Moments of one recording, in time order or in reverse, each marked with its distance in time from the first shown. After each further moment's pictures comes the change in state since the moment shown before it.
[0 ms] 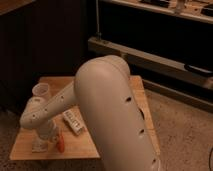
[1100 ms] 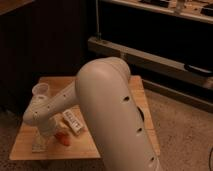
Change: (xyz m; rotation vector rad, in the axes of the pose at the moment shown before) arm -0.011 -0.008 0.008 -0.005 0.007 -0.045
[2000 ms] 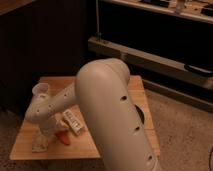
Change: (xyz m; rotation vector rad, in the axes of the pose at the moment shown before) arm -0.013 -0.009 0.009 -0.011 -0.016 -0.036
